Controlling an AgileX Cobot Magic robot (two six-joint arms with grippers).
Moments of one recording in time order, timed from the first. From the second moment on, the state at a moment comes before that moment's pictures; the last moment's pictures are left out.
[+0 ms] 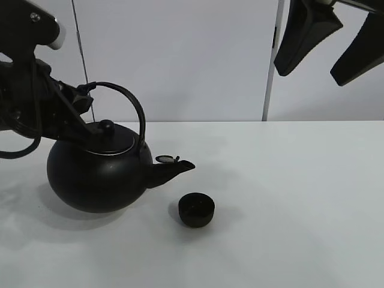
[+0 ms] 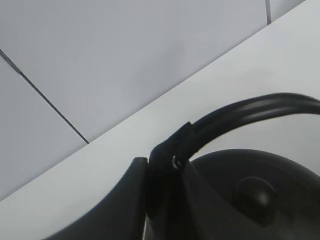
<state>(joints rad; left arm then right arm) -0.63 1.55 -0.53 -0.48 -0.65 0.73 0.38 1.35 -1.15 0.14 0.92 0.08</state>
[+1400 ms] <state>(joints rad) -0.63 1.60 -0.57 -0.45 -0.65 0.82 0.38 1.35 -1.15 0.14 0.92 0.08</state>
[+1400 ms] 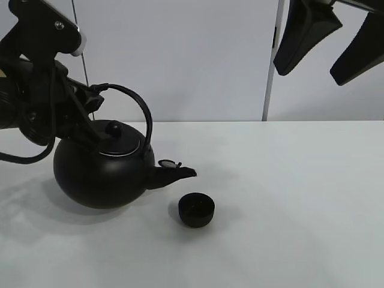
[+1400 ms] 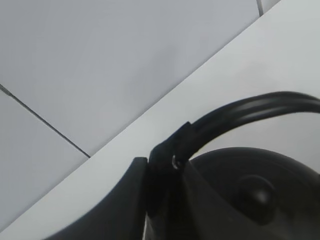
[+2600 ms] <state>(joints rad) -0.63 1.60 -0.57 -0.45 -0.63 0.86 0.38 1.35 -1.15 0.14 0.91 0.08</state>
